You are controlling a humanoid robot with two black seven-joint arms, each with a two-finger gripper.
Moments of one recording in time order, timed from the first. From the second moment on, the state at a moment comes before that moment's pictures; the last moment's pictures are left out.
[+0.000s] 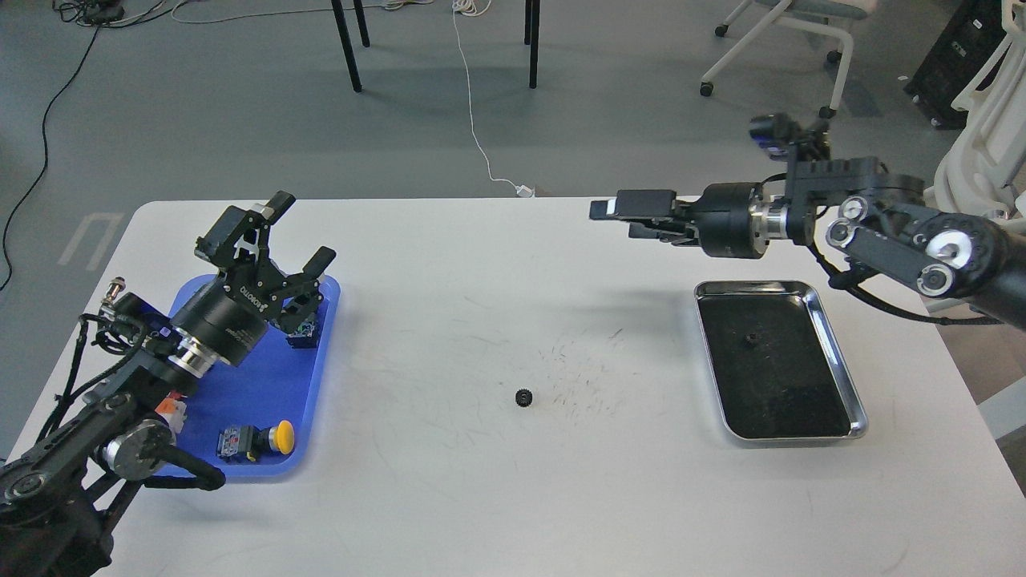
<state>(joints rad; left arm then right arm) -0.26 0.40 -1.09 -1.12 0.83 -0.49 -0.49 1.05 -0.52 0.10 0.80 -0.75 0.49 0.49</state>
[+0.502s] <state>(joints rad) -0.59 0.40 -0.79 -1.26 1.75 -0.47 -0.49 0.51 -0.57 0.65 0.80 -0.28 0.49 0.49</state>
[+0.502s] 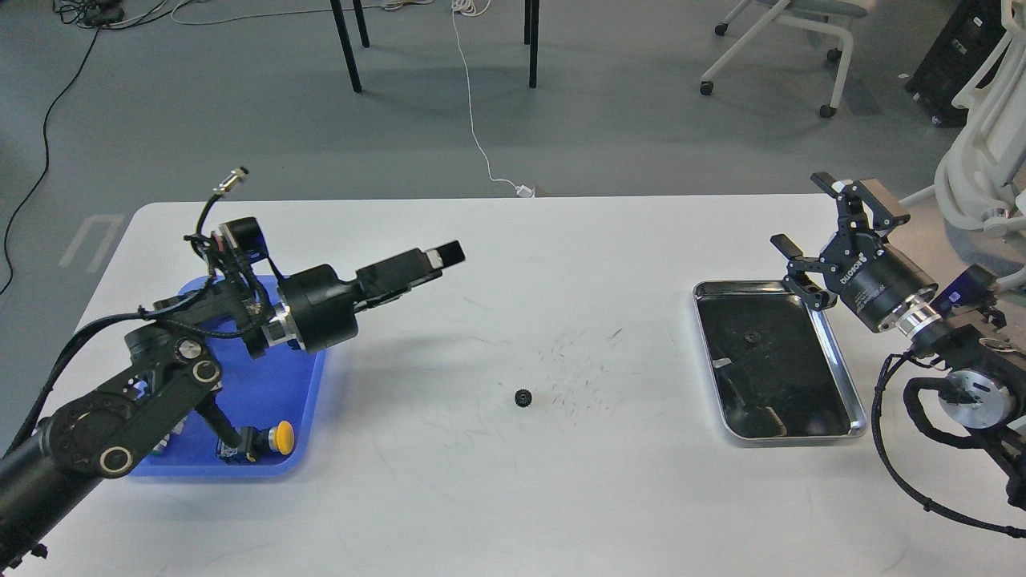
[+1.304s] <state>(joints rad) -0.97 0.20 -0.10 -0.97 2.18 -0.31 -0.49 0.48 -0.62 0.66 0.81 -0.28 0.49 0.49</state>
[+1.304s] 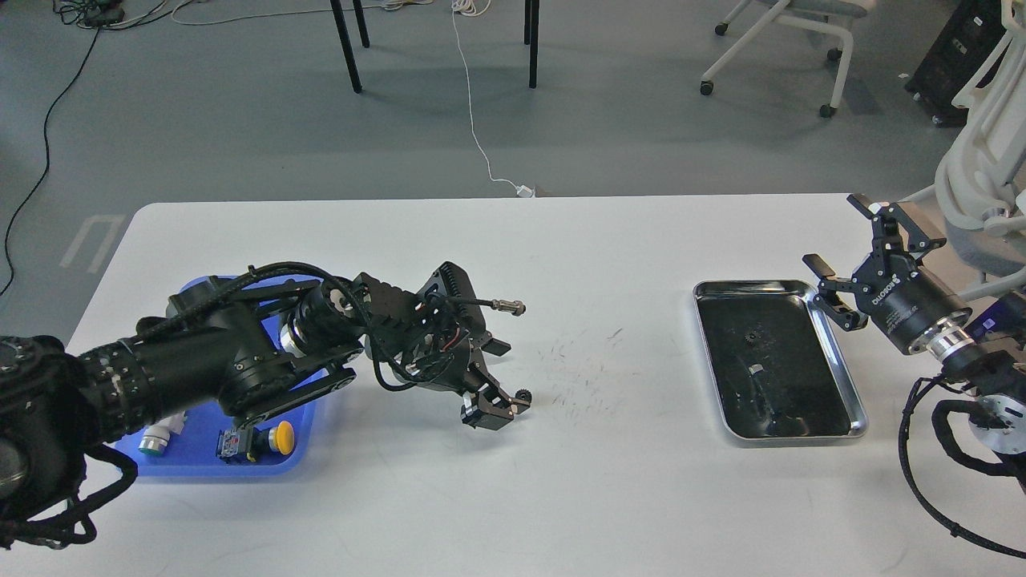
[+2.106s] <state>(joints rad) -0.95 0.13 -0.09 -0.90 2.18 -0.30 -0.49 0.48 -0.63 0.65 0.81 -0.28 0.49 0.49</state>
